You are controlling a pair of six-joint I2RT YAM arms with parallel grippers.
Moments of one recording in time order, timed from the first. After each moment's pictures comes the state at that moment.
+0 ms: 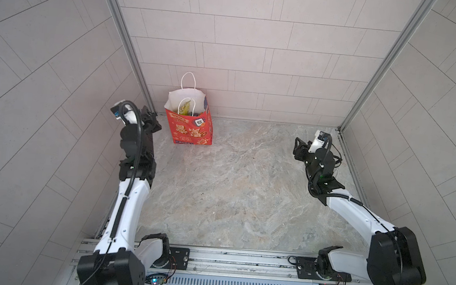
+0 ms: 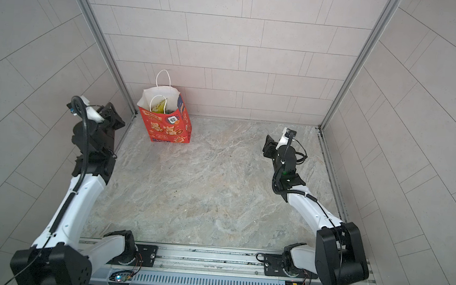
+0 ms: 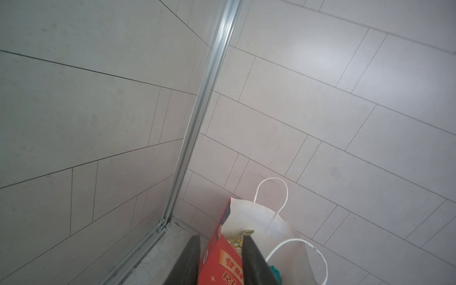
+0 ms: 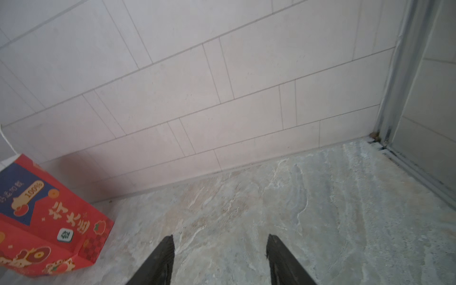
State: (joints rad) left arm 0.21 1.13 1.02 0.20 -0.12 -0.37; right arm 0.24 1.31 0.76 0.38 0.20 0.36
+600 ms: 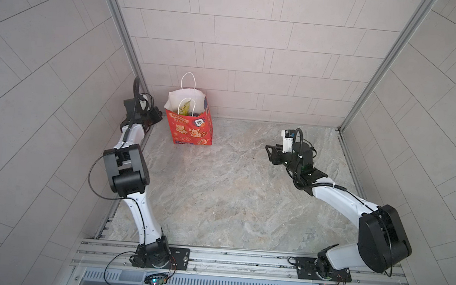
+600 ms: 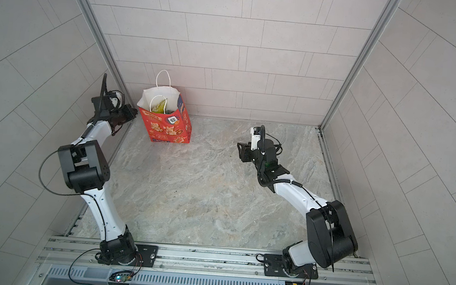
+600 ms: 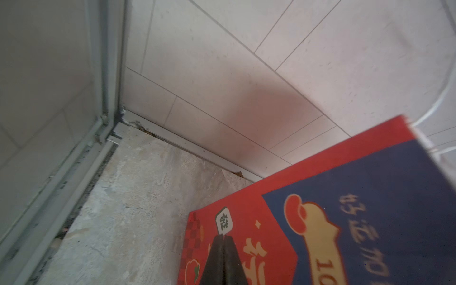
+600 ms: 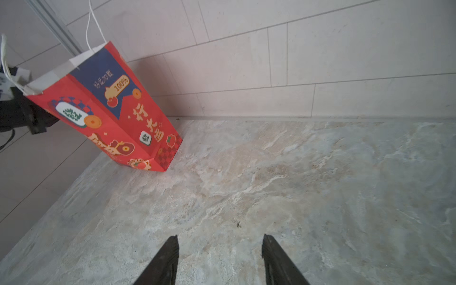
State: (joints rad) left arm 0.39 2.14 1.75 -0.15 0.52 -0.36; right arm 0.39 1.47 0.90 0.23 -0.08 0.30
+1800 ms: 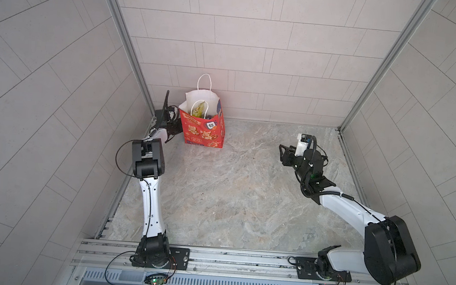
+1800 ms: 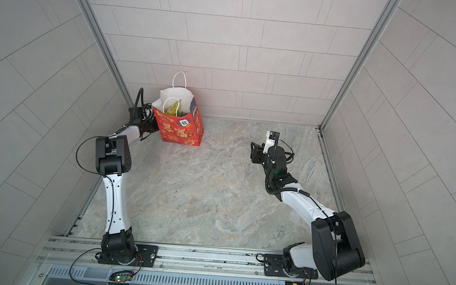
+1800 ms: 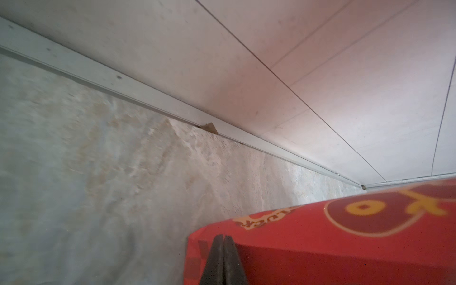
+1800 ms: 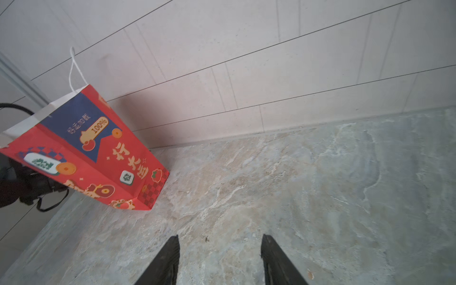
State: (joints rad) left arm 0.21 2.50 1.92 -0.04 0.66 -0.40; right arm 0.29 1.35 0.75 0.37 0.06 0.39
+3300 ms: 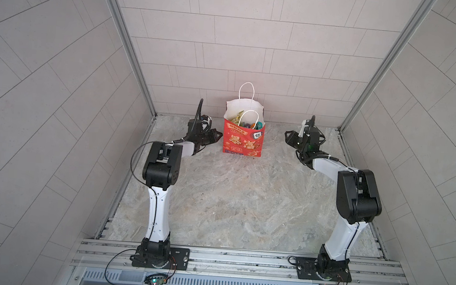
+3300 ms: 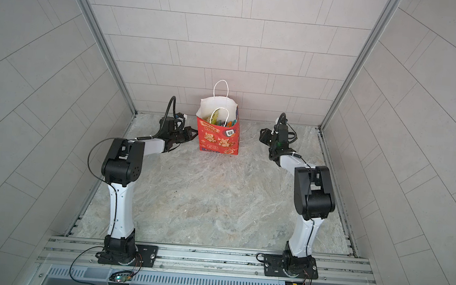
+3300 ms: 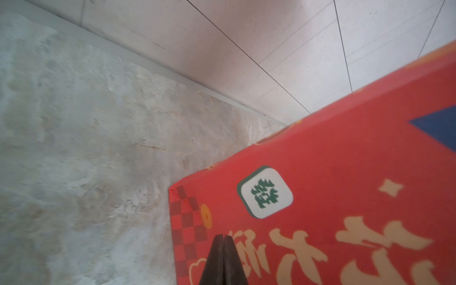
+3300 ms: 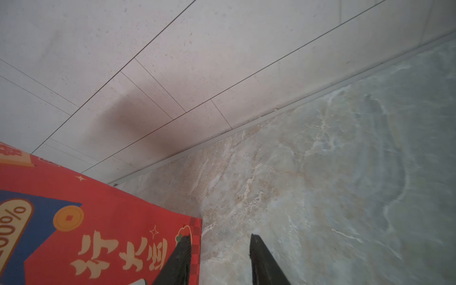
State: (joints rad) left arm -0.10 2.20 1.40 0.32 0.61 -0.57; right arm 0.11 1.92 1.27 0.23 -0.13 0.56
